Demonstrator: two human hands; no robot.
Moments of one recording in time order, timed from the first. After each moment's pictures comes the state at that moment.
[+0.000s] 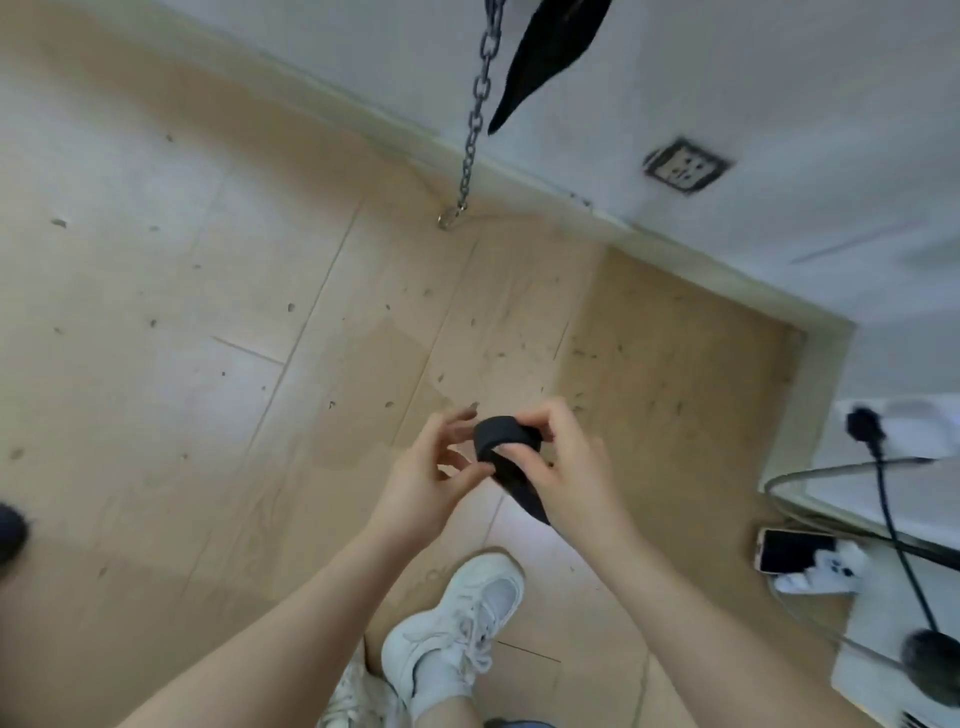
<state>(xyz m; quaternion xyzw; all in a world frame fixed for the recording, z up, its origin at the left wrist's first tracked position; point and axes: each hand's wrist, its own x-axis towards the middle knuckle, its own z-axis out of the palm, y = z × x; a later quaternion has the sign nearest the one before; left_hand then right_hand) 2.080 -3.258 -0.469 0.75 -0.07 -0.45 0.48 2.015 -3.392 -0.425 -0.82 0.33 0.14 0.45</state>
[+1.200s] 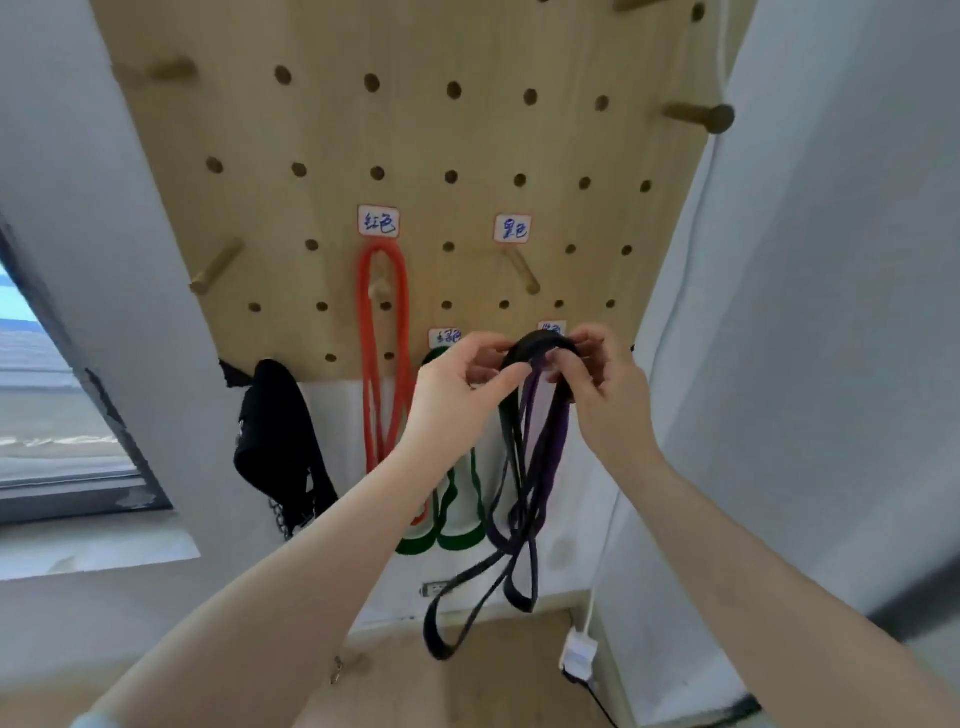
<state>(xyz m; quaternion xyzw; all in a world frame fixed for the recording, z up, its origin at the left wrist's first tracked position) 2.094 -3.493 0.238 0.62 -0.49 -0.15 0.60 1.969 -3.578 0.236 -0.75 0.26 -0.49 0.37</state>
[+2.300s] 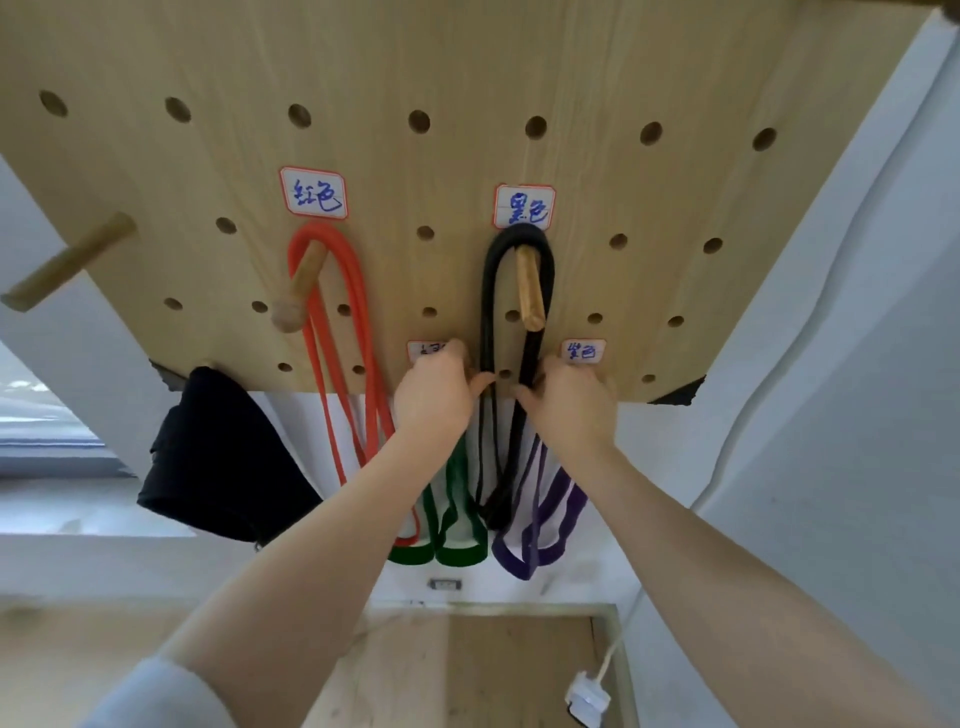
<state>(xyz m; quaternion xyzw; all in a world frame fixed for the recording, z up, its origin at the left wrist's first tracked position) 2.166 -3.655 0.179 0.88 -0.40 -0.05 0.26 2.062 -3.744 0.157 -0.89 0.39 -0.24 0.08</state>
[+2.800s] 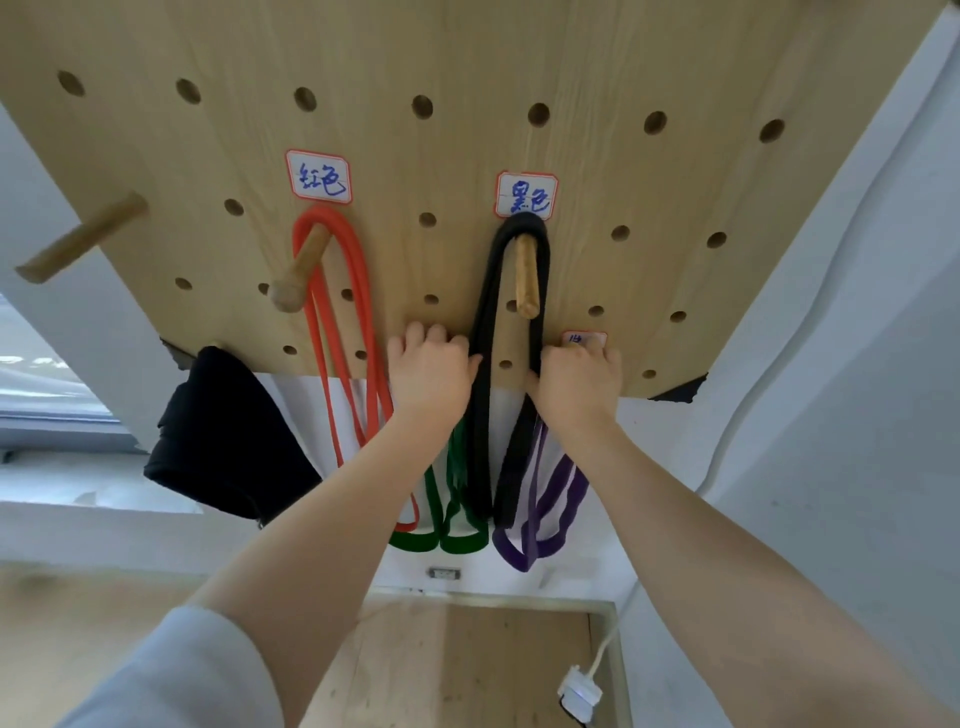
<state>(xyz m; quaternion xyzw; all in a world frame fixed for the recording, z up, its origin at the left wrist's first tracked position) 2.170 -3.659 0.166 0.90 -0.42 0.11 0.10 2.064 -3.761 0.160 -0.91 0.39 -0.16 -0.05</state>
